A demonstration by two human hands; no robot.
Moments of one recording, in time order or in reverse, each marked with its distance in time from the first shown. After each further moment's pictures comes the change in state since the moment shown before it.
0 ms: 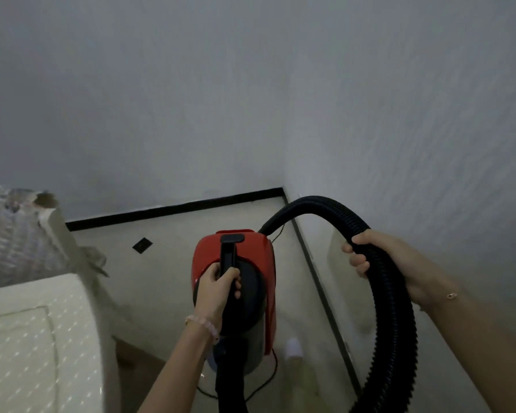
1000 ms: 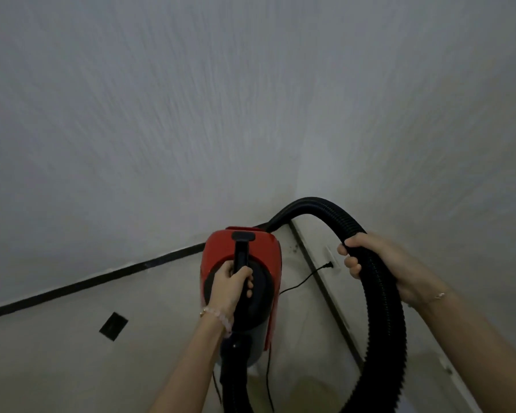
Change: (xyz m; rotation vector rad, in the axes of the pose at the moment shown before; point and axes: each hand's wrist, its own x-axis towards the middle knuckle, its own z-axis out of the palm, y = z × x) left_hand 0.533 0.199 0.043 0.115 -0.180 -0.202; right_hand 0.505 -0.208 0.072 -0.020 0.214 0.068
